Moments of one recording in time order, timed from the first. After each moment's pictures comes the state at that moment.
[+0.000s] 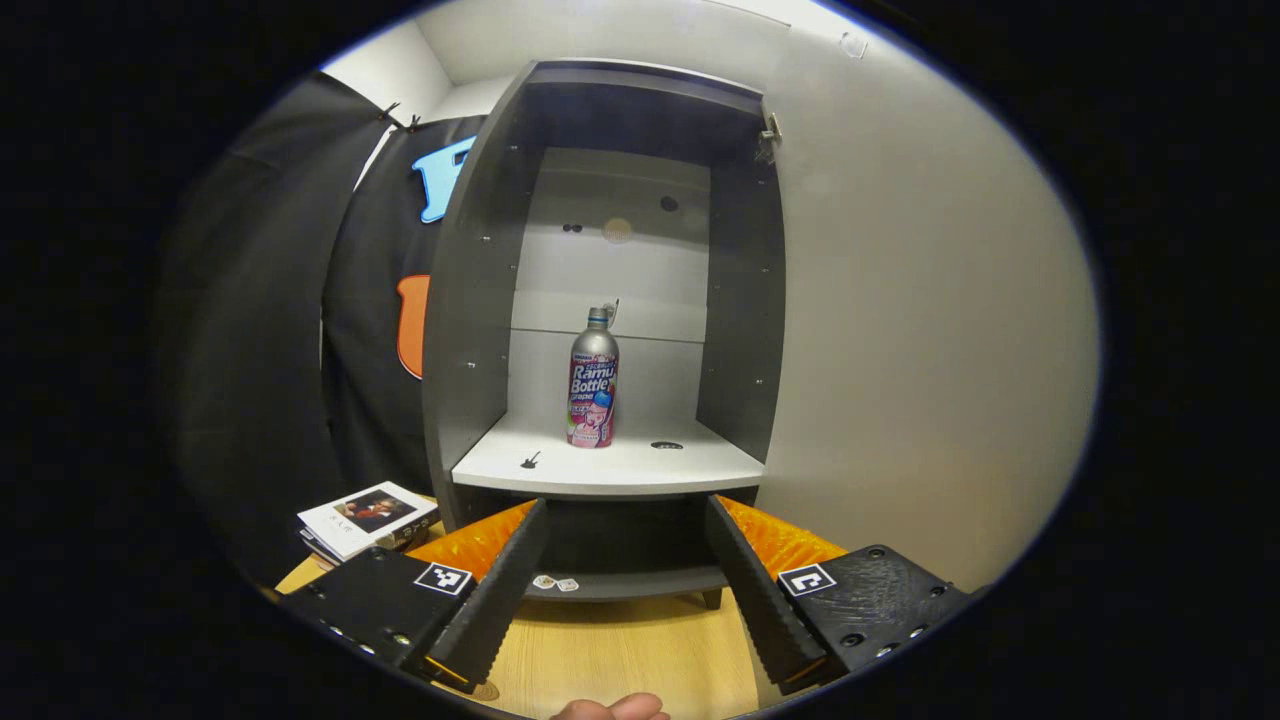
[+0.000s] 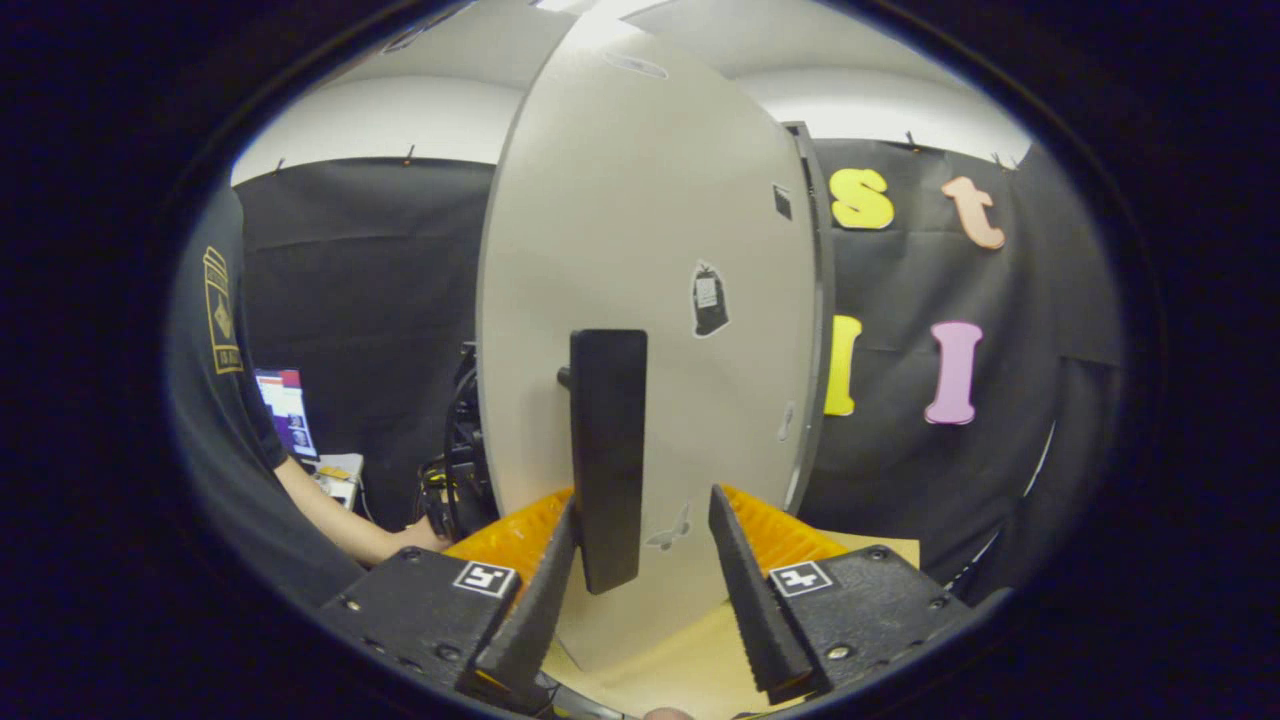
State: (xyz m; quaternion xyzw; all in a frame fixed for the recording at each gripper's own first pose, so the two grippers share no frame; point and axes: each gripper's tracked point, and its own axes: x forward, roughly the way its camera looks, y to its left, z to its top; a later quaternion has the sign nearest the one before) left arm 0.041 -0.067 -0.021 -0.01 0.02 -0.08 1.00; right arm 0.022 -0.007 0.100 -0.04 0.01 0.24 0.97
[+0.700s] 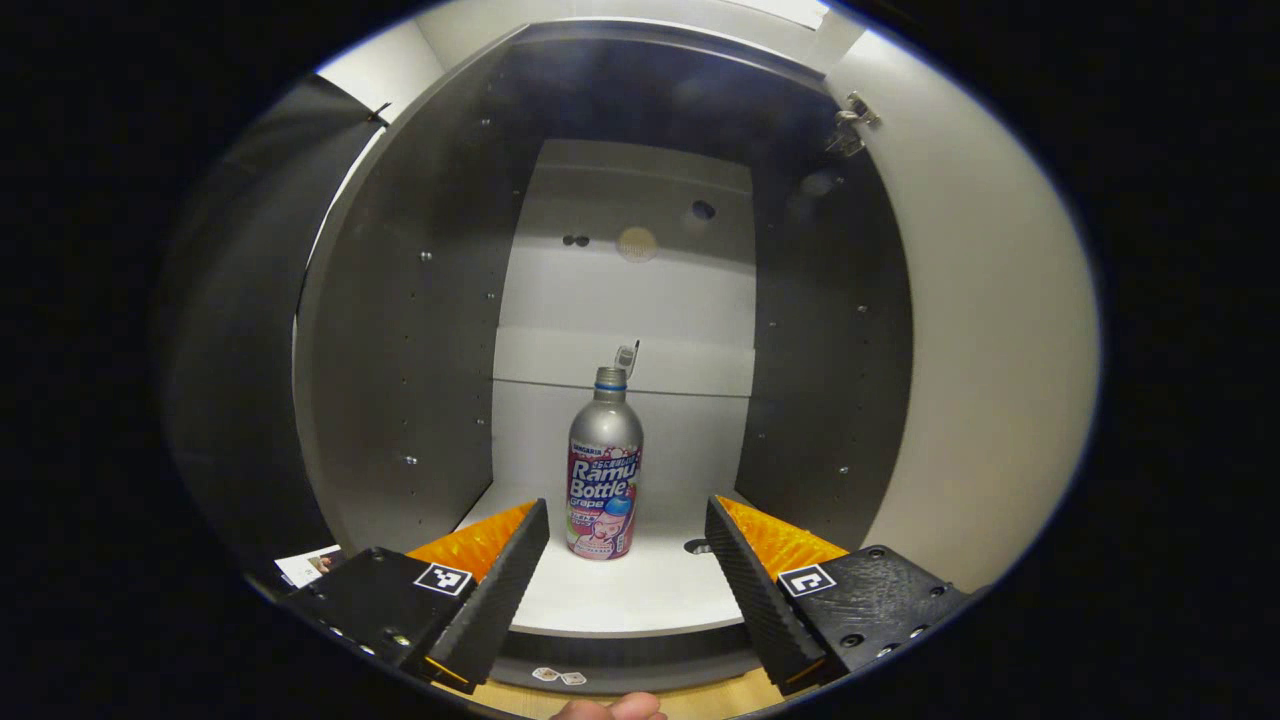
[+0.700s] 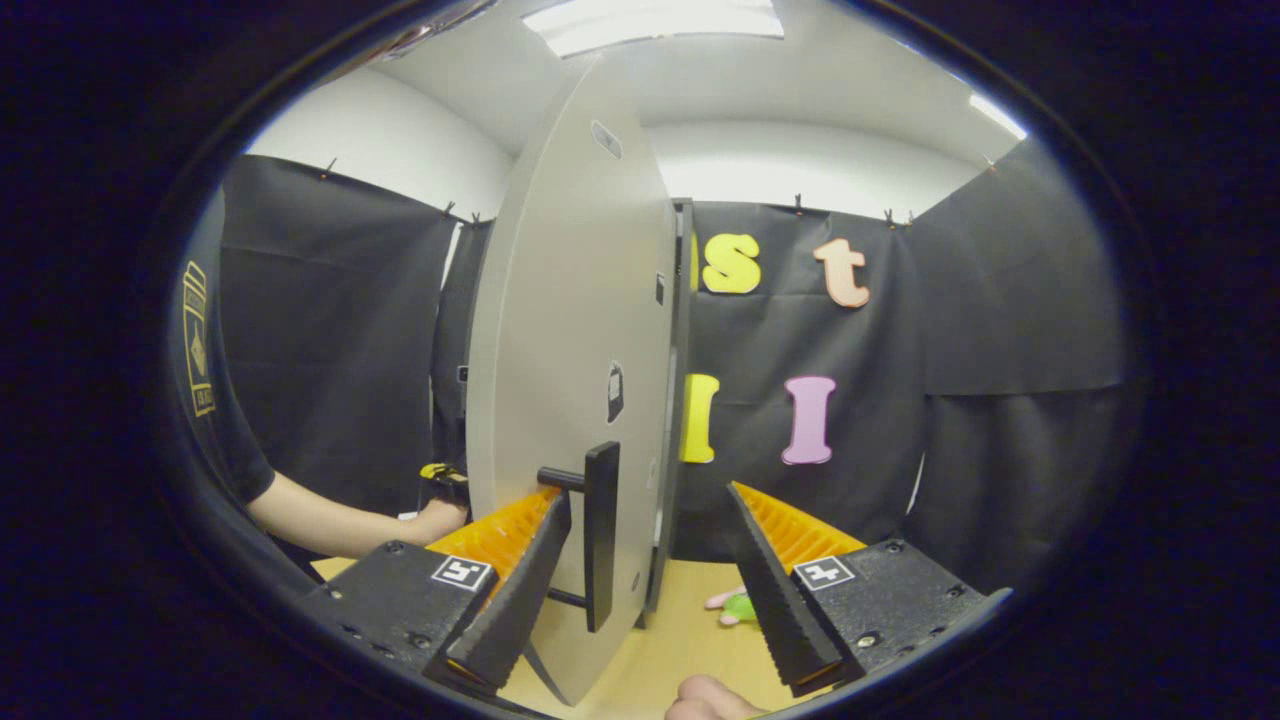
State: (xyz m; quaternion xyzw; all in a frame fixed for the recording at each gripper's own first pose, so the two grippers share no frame) left arm 0.196 -0.056 0.027 -0.01 0.00 -0.04 1.00; right arm -0.017 -0.063 0.145 -0.02 -0.08 0.04 1.00
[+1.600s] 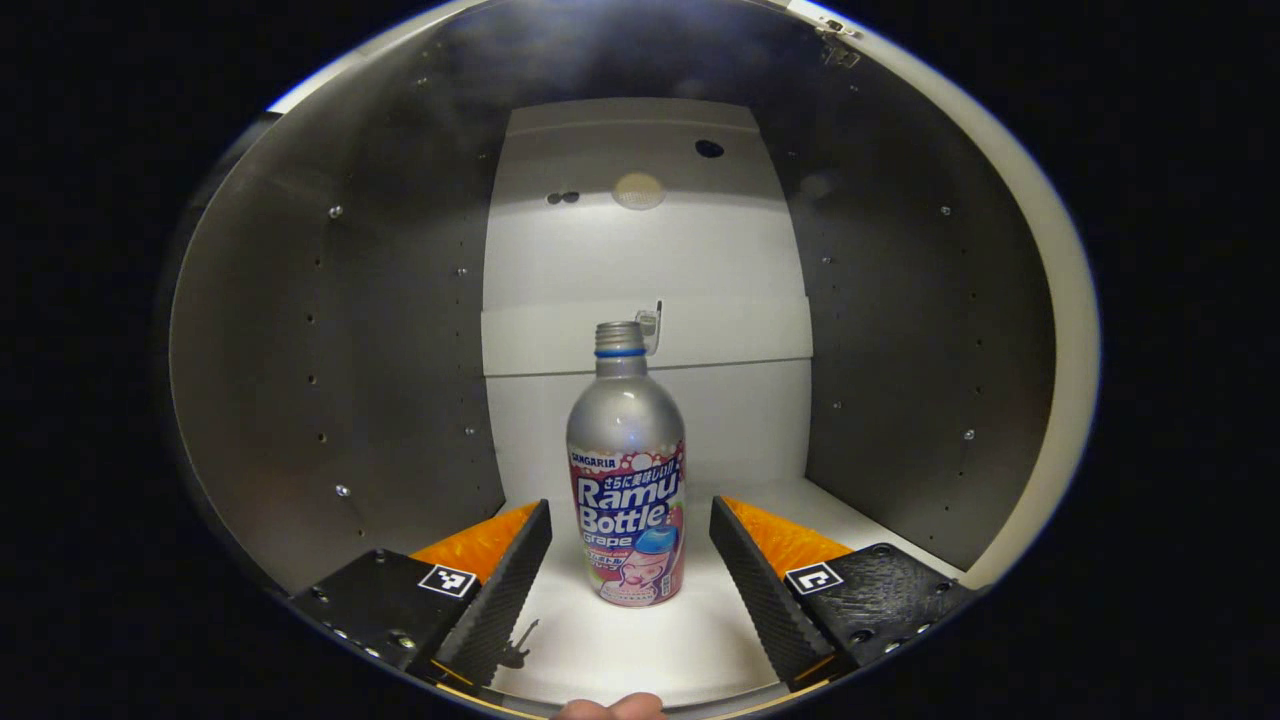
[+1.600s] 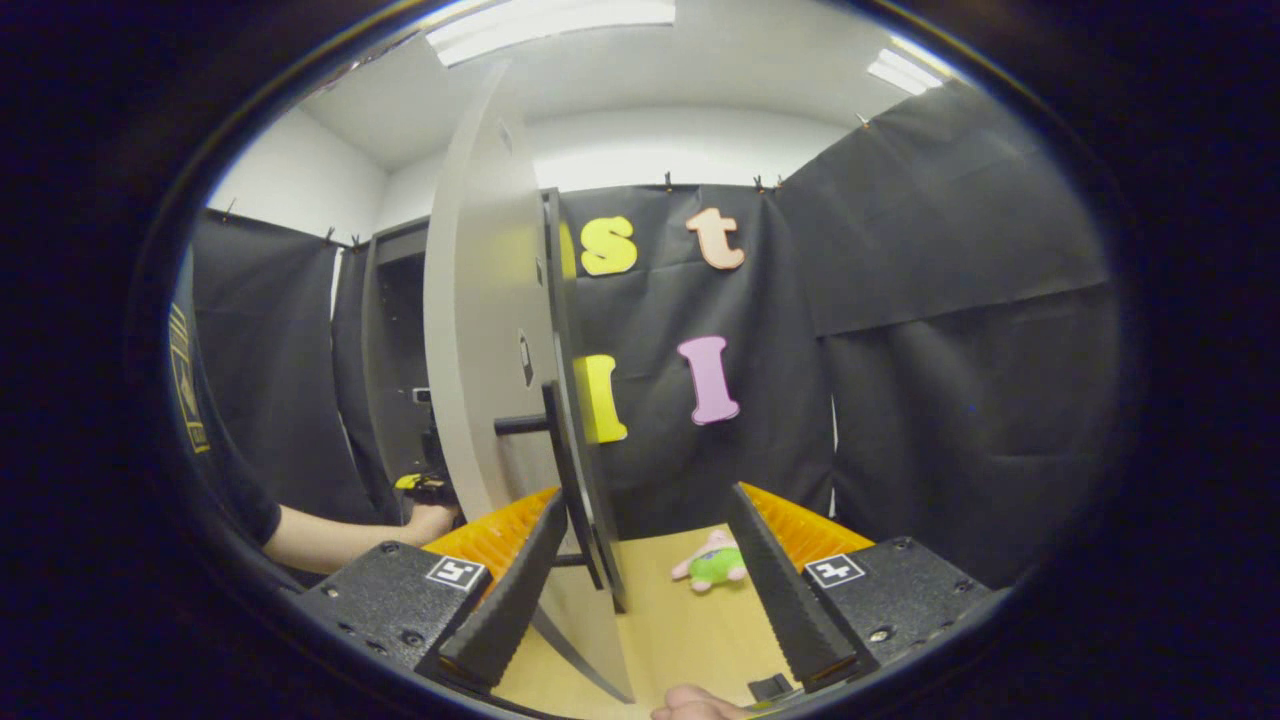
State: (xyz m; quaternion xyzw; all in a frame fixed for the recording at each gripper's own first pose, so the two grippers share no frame) left arm 0.288 -0.048 -0.002 0.04 0.02 0.00 1.00; right arm -0.054 -0.086 0.104 0.09 -0.05 -0.09 0.99
